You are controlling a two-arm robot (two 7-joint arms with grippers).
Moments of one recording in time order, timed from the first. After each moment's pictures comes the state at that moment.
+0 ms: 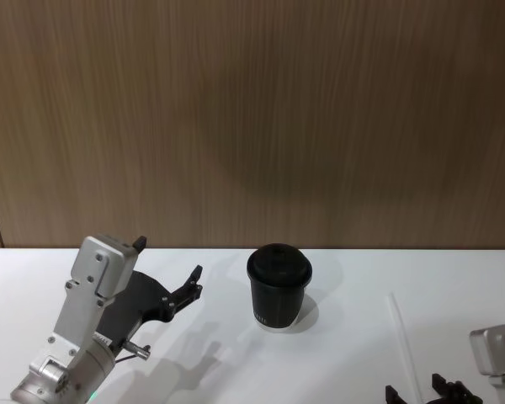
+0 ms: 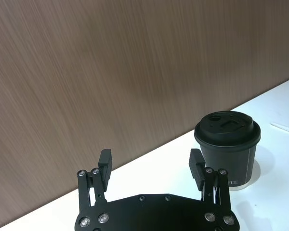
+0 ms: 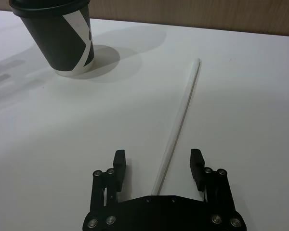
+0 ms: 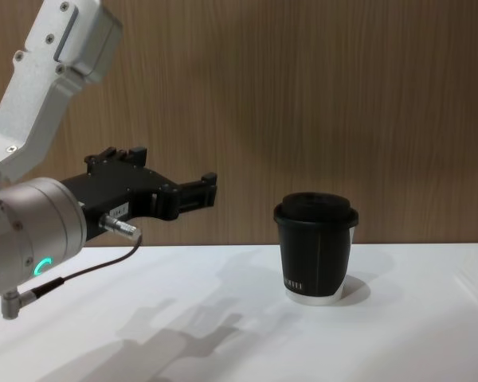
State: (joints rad) left arm -0.24 0.38 0.45 -1.63 -0.20 0.01 -0.01; right arm -0.14 0.35 -0.12 -1.80 0.27 0.45 0.11
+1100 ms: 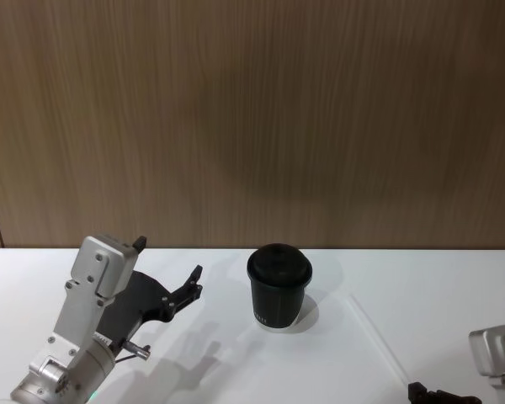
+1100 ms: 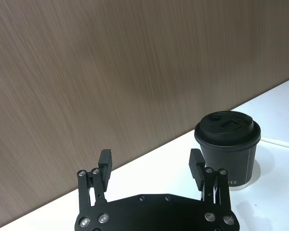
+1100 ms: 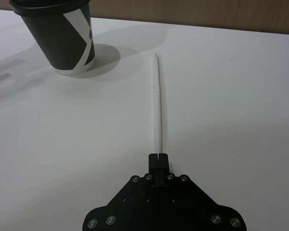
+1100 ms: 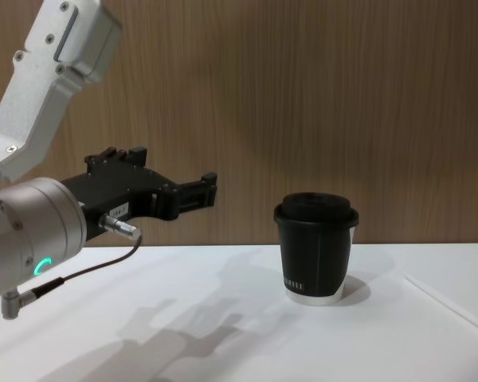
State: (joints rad) left arm -0.24 0.38 0.45 -1.63 -0.20 0.01 -0.01; right arm -0.14 0.35 -0.12 -1.80 0.27 0.45 0.12
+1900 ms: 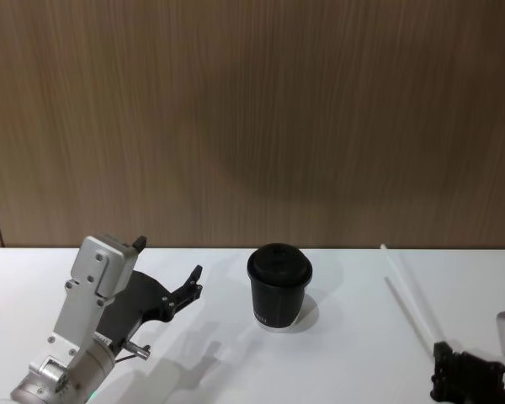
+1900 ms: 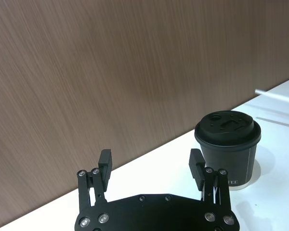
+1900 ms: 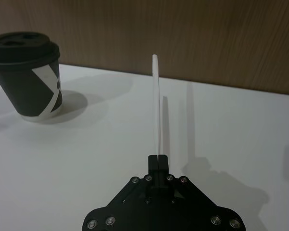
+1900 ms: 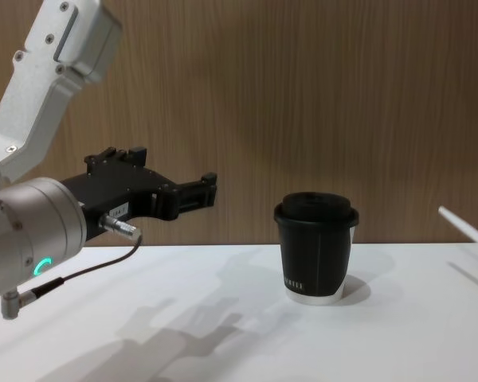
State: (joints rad) left arm -0.24 0.38 0.45 -1.63 -0.20 0.01 -0.01; right arm -0.10 0.33 -0.09 -1.74 0.20 0.25 0.07
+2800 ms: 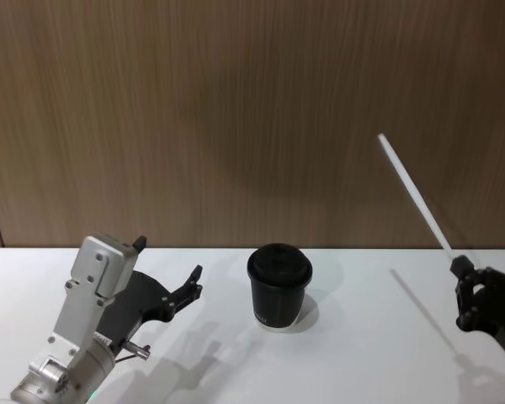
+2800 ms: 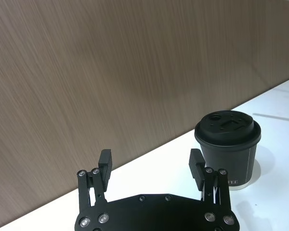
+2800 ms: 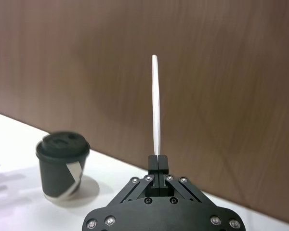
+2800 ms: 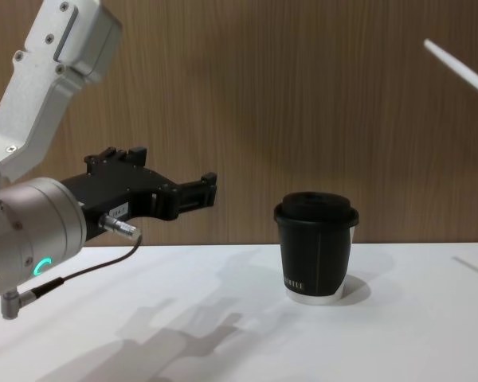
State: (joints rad) left arm -0.24 0.38 0.45 -1.63 -0.20 0.01 -0.01; right arm -0.03 0.43 -0.02 -1.71 0.27 -0.11 0.31
